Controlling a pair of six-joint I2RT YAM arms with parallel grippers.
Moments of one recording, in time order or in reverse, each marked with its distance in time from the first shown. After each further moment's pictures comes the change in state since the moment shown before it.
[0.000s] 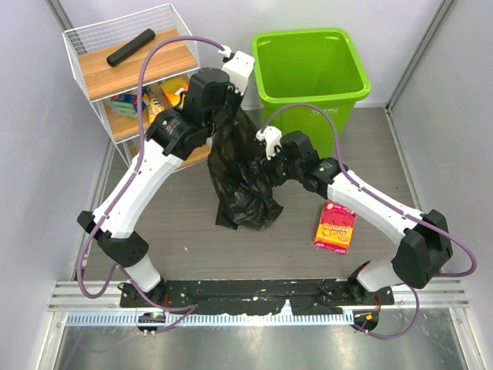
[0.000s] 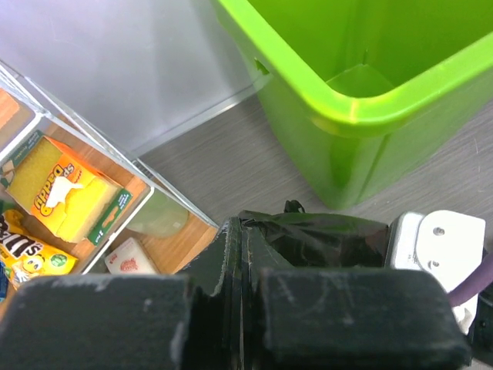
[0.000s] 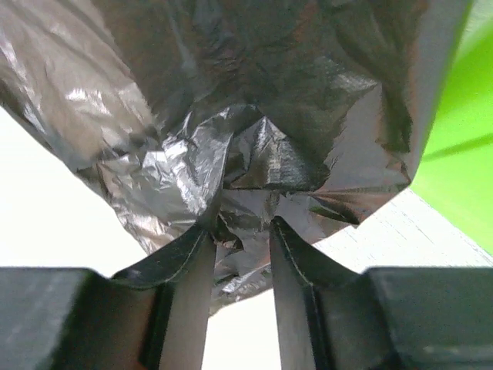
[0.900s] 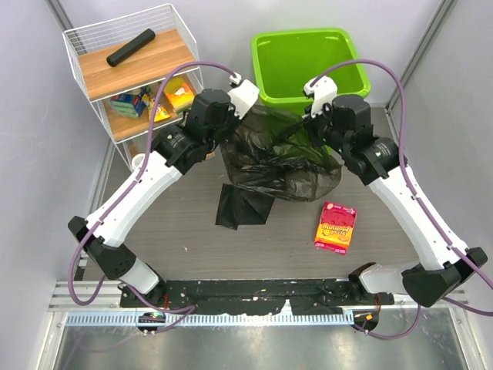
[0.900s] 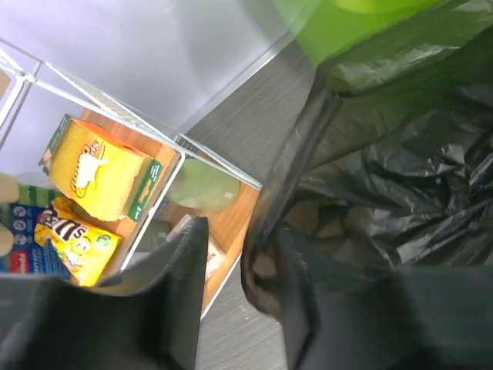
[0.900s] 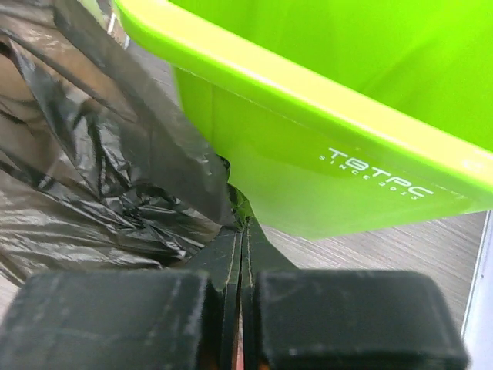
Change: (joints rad) left arm 0.000 -0.130 -0.320 0.095 -0.045 0.223; right arm -0.171 -0.148 0.323 -0.223 0.268 -0.116
